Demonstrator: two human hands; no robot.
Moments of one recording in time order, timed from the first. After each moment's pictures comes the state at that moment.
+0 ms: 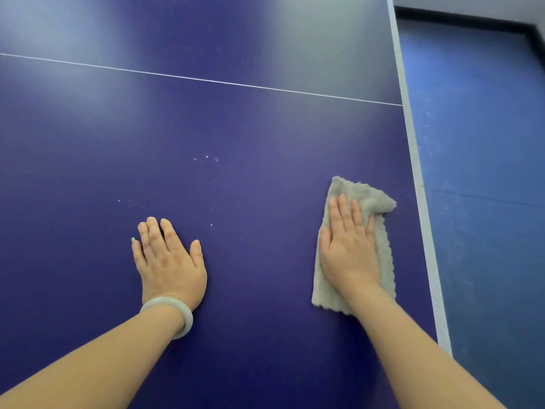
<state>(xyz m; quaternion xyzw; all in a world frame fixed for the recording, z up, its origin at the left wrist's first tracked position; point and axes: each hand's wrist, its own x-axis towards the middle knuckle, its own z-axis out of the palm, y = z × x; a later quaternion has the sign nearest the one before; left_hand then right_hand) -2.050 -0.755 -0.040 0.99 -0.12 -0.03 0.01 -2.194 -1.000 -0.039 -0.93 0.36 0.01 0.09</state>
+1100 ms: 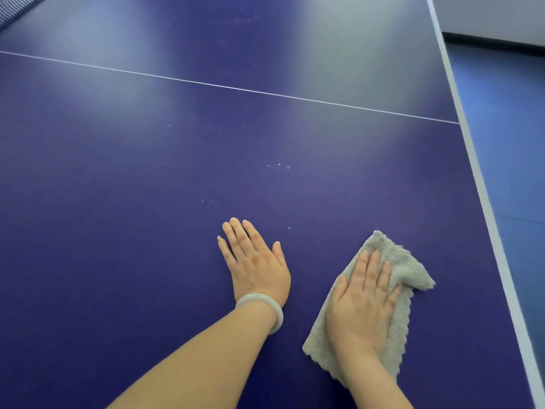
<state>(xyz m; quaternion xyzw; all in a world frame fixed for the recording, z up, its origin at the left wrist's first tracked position) -2.052 -0.750 -0.024 0.99 -0.14 -0.09 0.03 -2.178 -0.829 -0.047 -0.87 0.49 -0.03 0.08</state>
